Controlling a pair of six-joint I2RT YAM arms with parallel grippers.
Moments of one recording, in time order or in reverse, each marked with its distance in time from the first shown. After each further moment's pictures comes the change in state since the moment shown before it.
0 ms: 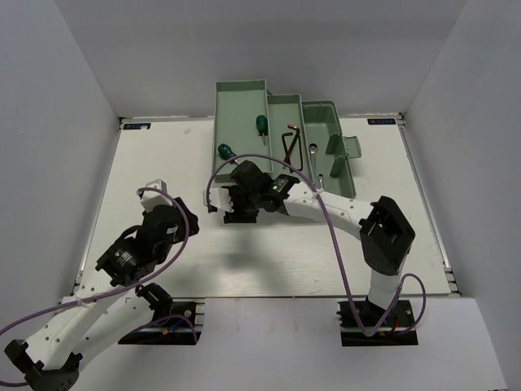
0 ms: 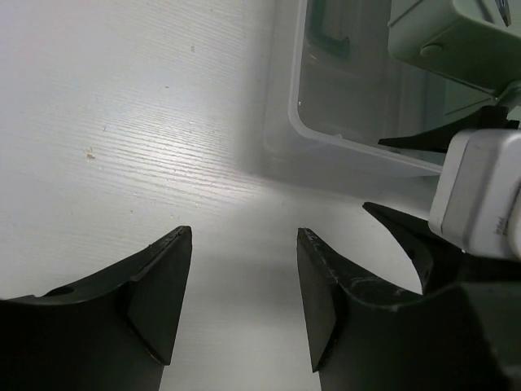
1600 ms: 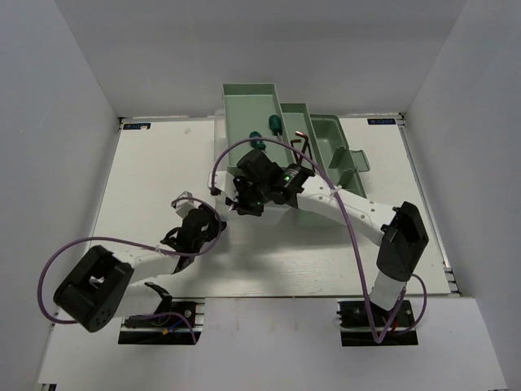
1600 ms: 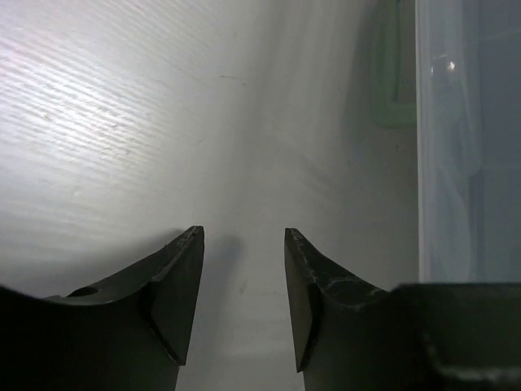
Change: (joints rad) left arm 0.087 0.584 -0.485 1.122 0.183 -0.259; right arm 0.002 -0.081 0.104 -0.170 -0.050 0.288
